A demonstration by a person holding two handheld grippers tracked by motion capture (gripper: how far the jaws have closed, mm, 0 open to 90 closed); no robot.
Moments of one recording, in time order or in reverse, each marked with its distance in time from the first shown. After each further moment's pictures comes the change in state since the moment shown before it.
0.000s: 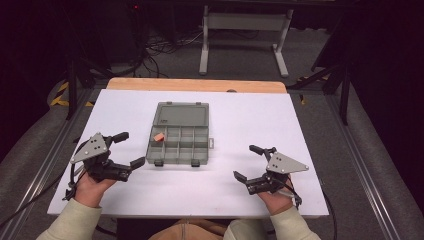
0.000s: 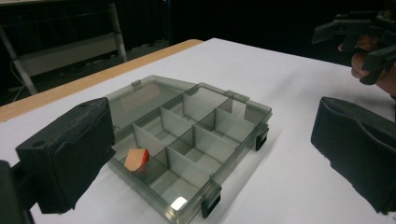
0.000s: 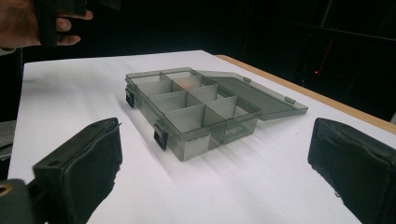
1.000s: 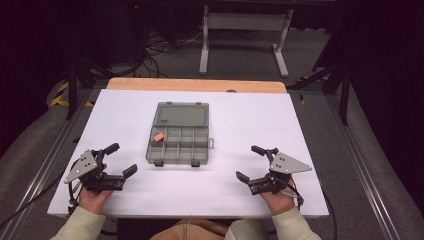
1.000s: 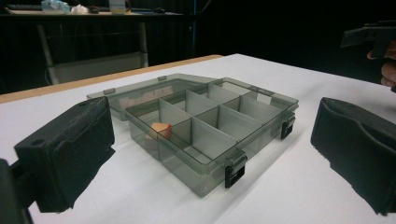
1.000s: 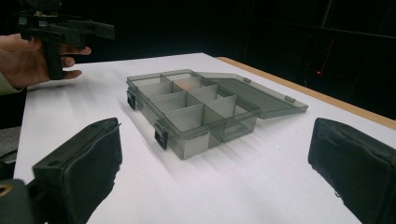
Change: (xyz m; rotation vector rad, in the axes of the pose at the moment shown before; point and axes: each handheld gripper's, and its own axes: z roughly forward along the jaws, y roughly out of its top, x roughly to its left) left arm 0.005 -0.061 -0.010 -0.130 0.090 -0.055; right arm -0.005 -0.005 -0.005 -0.020 0.010 0.021
